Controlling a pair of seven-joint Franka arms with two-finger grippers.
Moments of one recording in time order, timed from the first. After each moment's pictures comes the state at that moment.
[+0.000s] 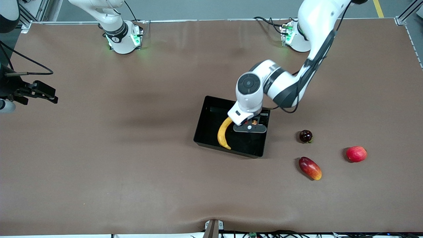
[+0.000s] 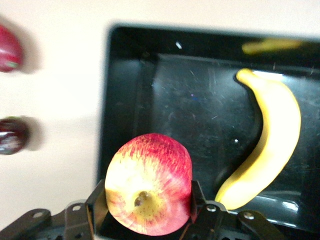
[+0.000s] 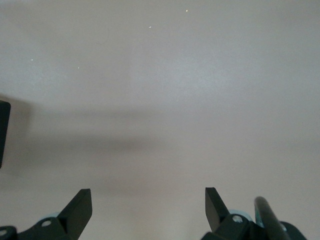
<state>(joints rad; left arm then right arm) -0.31 0.48 -0.37 -1.66 0.37 1.99 -0.72 -0.08 0.11 0.09 -1.45 -0.01 1.54 -0.03</state>
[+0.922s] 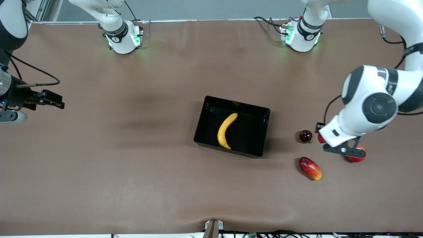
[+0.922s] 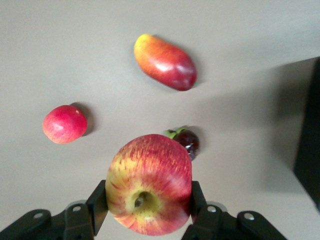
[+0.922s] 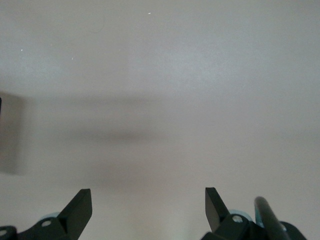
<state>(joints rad) 0.14 0.42 -0.36 -1.56 0.31 1.82 -0.06 -0.08 0.16 0.09 -1.45 -0.01 1.54 -0.03</state>
